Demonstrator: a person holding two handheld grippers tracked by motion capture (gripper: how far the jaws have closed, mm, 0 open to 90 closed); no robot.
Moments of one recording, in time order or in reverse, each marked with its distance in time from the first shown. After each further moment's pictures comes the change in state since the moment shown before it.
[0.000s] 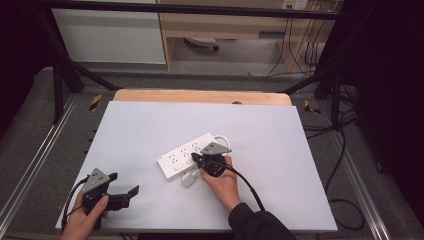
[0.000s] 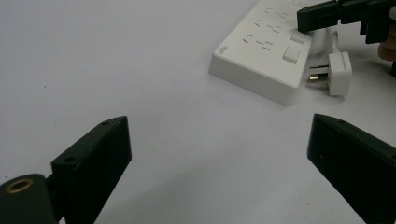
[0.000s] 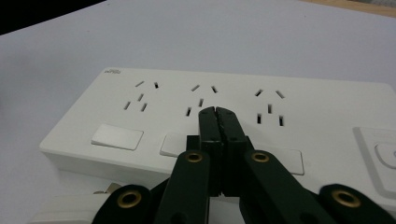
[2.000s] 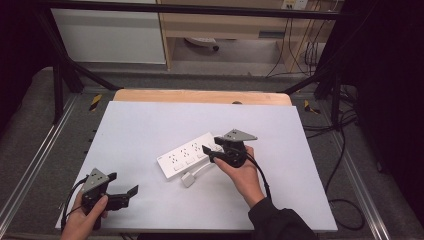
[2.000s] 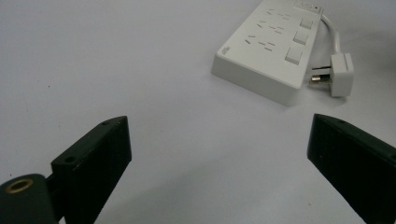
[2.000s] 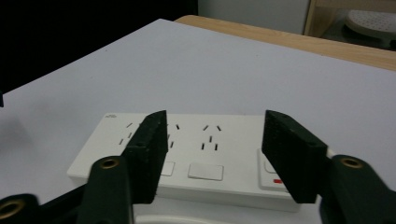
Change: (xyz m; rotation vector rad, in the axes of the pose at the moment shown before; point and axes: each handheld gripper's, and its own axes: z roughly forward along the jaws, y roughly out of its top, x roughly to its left) left arm 0.001 0.000 -0.001 -0.002 0.006 -0.006; right arm -0.034 0.038 -0.062 -0.053 -0.015 0.072
